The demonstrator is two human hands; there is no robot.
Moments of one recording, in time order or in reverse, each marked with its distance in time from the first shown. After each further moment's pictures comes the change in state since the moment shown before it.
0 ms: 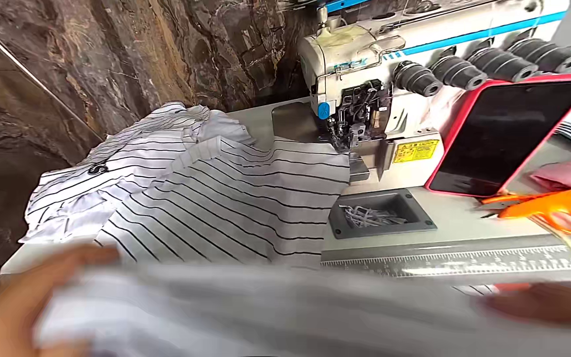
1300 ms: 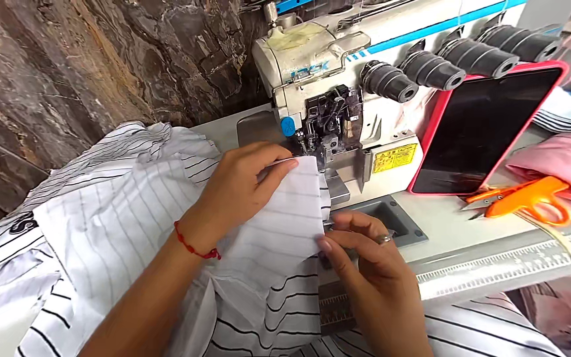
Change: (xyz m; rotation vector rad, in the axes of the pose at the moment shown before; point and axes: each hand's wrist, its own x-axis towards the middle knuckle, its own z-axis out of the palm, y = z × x) left_hand 0.196 0.035 0.183 -0.371 -0.004 0.600; right_hand -0.001 0.127 0.099 -0.091 0.537 0.199
